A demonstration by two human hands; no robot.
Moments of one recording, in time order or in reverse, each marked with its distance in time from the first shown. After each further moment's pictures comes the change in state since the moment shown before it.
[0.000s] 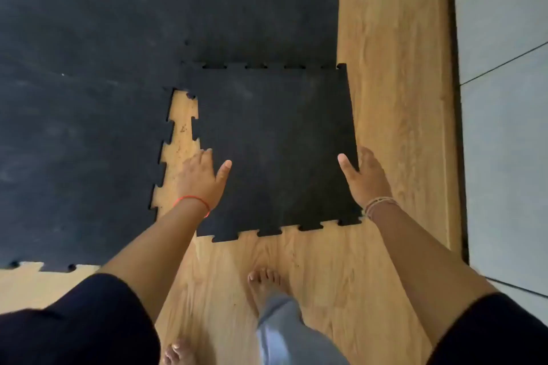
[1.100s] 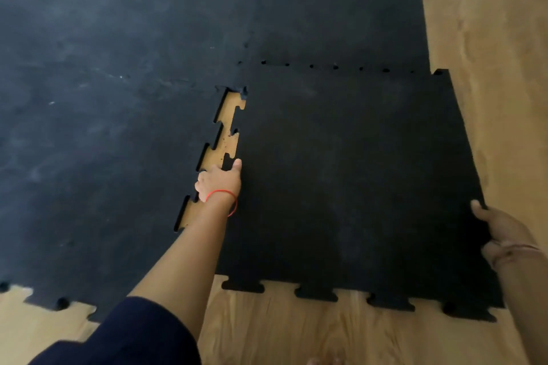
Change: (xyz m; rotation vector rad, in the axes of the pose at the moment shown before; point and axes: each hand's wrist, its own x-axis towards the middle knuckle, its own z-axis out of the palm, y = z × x) left_hand 0.107 -0.117 0.105 -0.342 0.296 -0.555; right_hand 0.138 0.158 0.153 0.956 0.113 0.565
